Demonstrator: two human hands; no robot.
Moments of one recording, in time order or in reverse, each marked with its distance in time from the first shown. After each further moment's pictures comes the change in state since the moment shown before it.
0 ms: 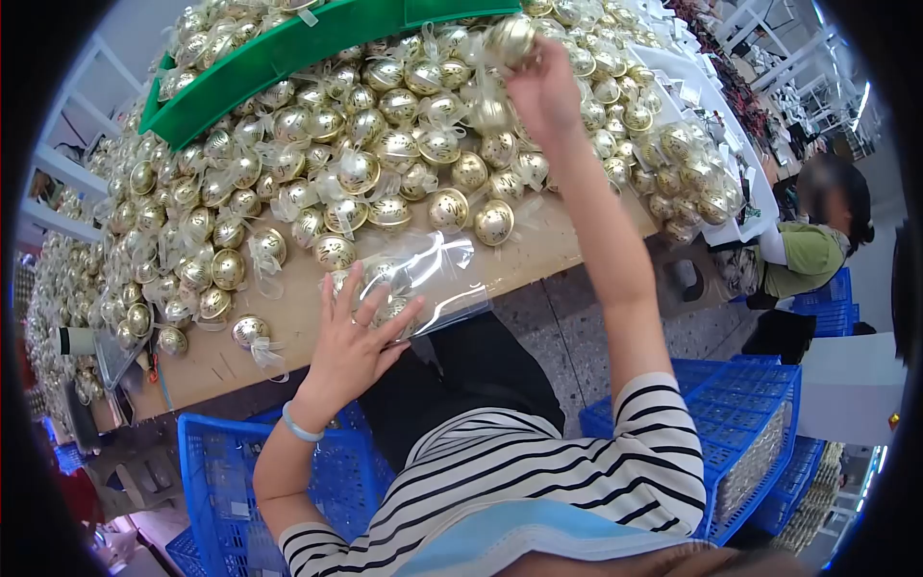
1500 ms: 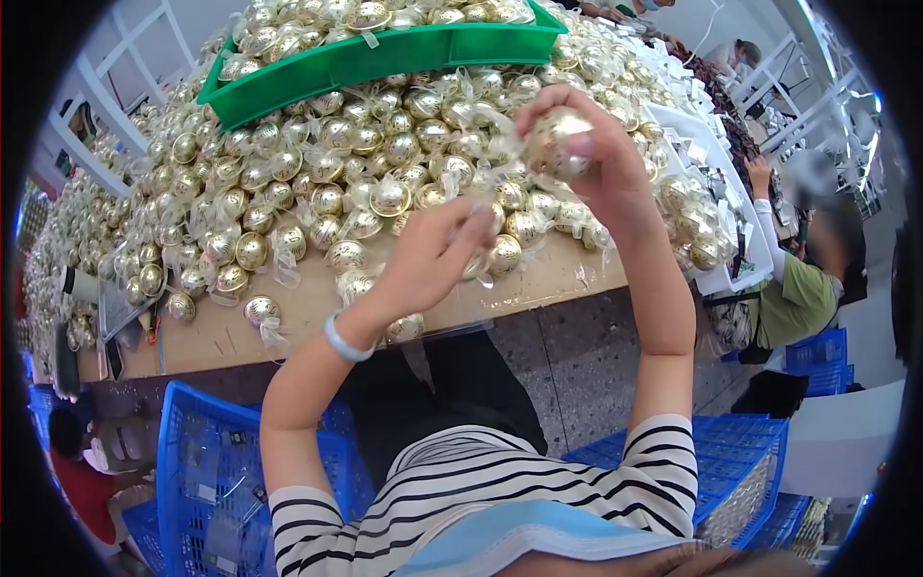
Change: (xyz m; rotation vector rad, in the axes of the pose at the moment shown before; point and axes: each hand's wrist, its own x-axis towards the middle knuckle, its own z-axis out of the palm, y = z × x) left_hand 0.134 0.025 -0.068 -1.066 0.100 -0.250; right_hand -0.077 -0.104 0.086 -0.434 -0.631 0.184
